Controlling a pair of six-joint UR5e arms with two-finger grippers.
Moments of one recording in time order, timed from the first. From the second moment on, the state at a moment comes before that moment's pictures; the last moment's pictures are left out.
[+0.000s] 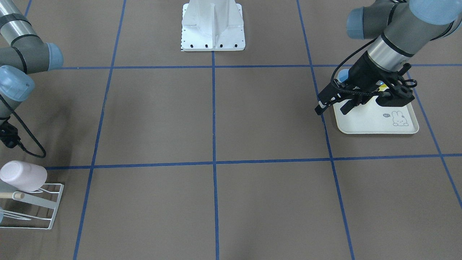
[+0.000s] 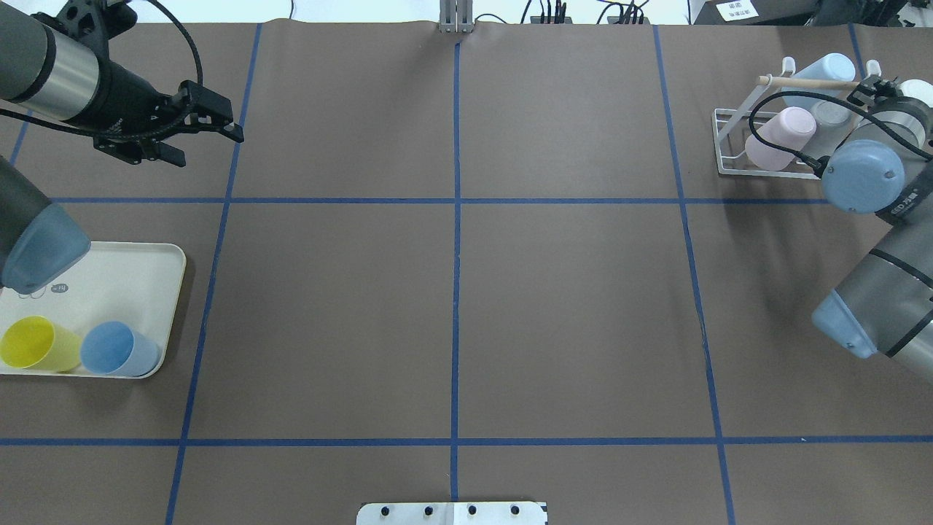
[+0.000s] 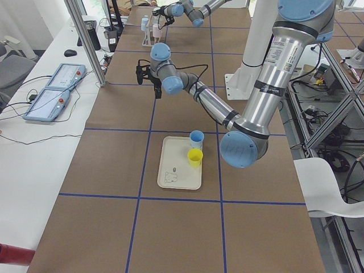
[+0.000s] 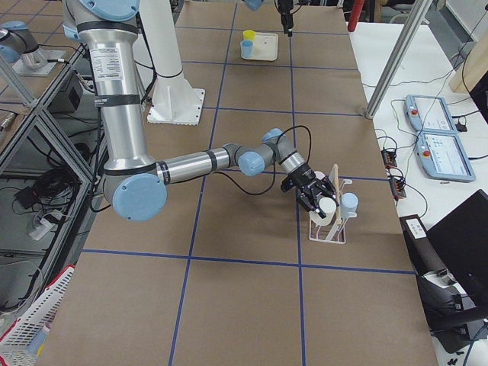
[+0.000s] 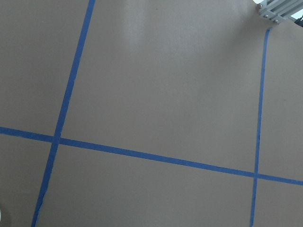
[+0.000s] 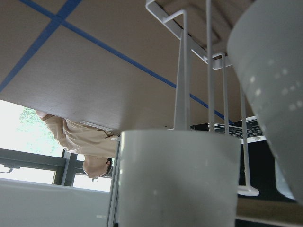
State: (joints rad) left arm -0.99 -1.92 -1.86 -1.93 -2.23 -1.26; right arm 0.90 -1.44 1.60 -1.31 0.91 -1.56
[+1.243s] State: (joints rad) left arm -0.99 -1.91 -1.88 -1.93 -2.23 -1.25; right arm 0.90 -1.42 1.71 -1.30 0.96 -1.54
